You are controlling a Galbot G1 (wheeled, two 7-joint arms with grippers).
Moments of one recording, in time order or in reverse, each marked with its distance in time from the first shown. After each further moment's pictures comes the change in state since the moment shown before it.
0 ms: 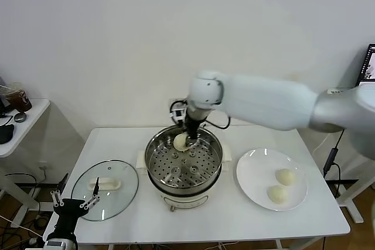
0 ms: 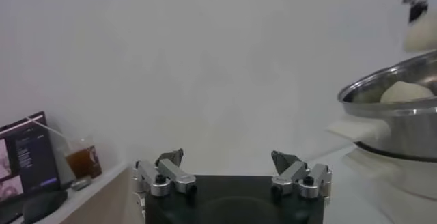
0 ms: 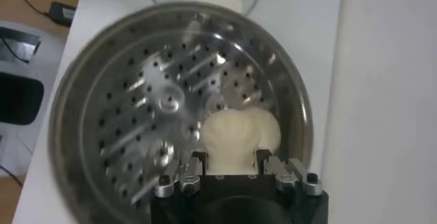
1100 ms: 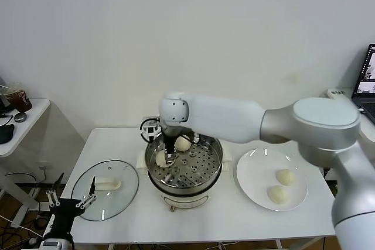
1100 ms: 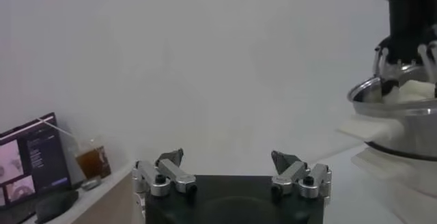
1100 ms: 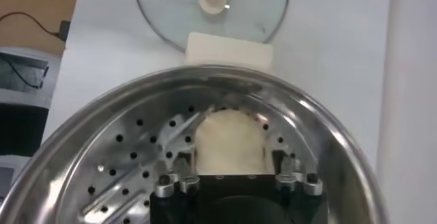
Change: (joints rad) left arm 0.005 0.004 -0.017 0.001 -0.011 -0.005 -0.003; right arm 0.007 0.015 0.001 -0.023 -0.028 0.003 -0.074
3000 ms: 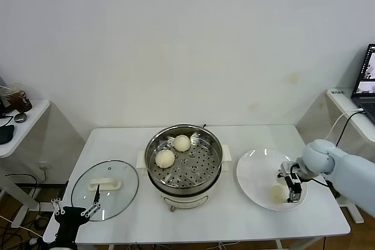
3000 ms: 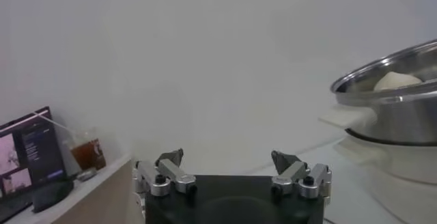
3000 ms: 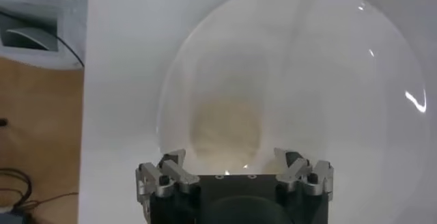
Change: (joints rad) left arm 0.044 -0.042 0.027 -0.003 0.050 -0.020 -0.009; right arm -0.754 -0.801 0.579 0.173 -0.645 0.434 -0.106
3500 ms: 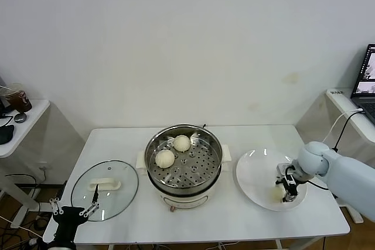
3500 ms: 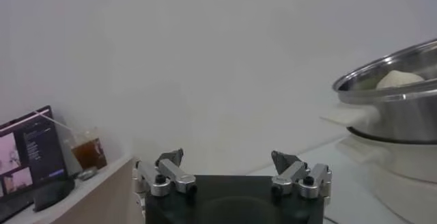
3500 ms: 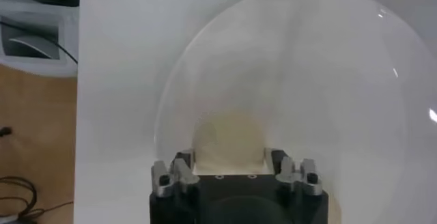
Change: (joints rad) left arm 0.001 0.002 -0.010 0.001 -0.004 -0.002 -0.002; right arm -0.005 0.015 0.004 -0.004 -0.005 -0.019 -0.019
